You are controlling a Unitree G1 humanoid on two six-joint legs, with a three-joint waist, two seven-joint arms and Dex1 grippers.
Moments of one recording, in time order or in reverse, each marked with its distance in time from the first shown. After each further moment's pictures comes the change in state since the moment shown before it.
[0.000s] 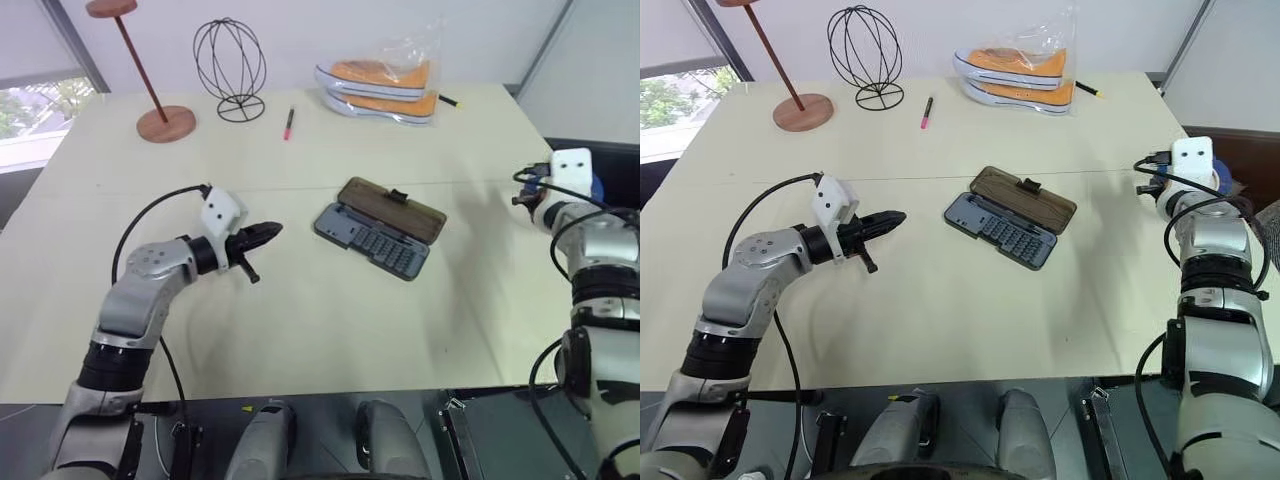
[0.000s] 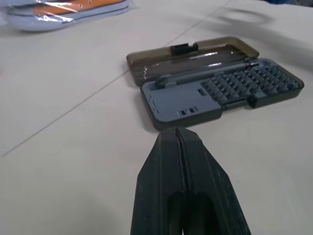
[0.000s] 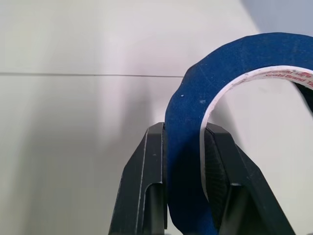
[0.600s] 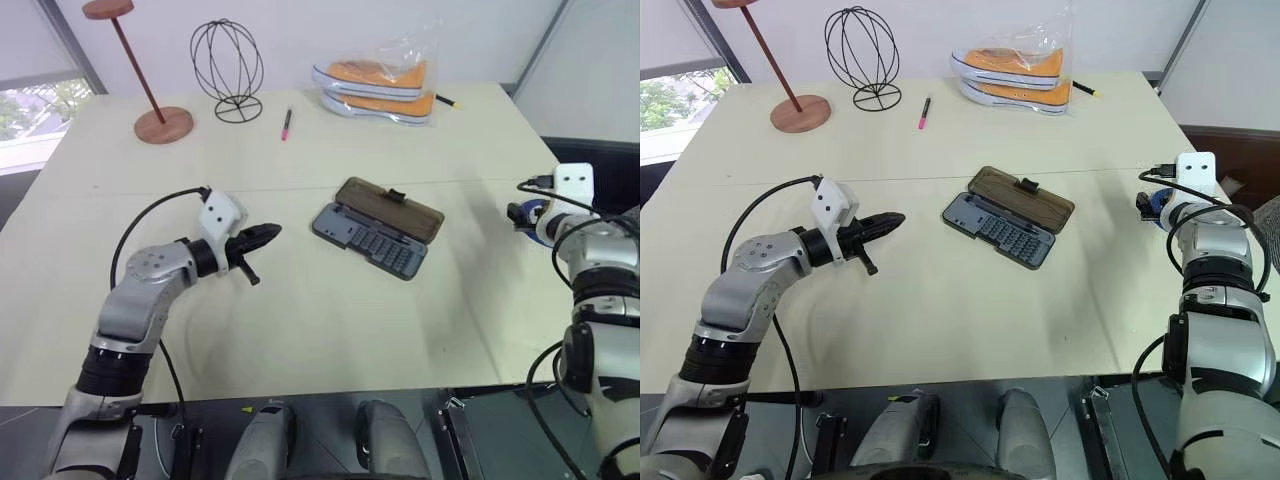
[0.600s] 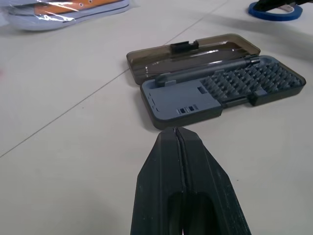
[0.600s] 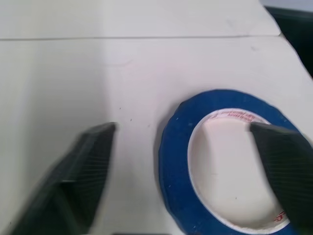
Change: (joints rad) left arm 0.006 0.000 -0.001 -0.012 0.012 0.000 0.010; right arm 0.009 0.004 -0.008 0.064 -0.005 0.006 0.030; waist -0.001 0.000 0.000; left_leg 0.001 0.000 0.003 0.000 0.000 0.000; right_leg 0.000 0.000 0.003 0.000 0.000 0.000
